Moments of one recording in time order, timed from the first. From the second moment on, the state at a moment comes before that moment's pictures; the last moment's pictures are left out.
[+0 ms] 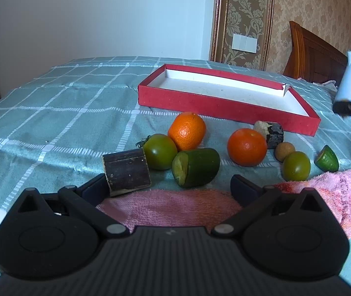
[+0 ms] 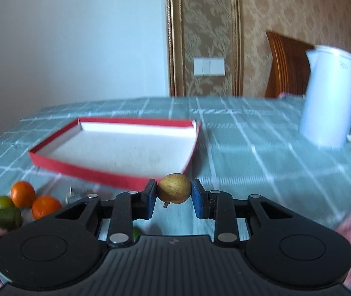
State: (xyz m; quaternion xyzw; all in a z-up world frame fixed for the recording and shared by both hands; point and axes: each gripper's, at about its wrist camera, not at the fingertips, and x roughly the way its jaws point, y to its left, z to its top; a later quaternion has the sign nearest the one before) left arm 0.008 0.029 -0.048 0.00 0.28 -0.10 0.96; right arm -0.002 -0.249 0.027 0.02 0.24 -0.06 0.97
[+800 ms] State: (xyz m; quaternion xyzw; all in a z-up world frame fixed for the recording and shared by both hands) left arm 0.008 0.030 -0.048 0.00 0.27 -0.10 0.96; right arm 0.161 -0.243 -0.018 -0.03 0.34 -0.08 0.94
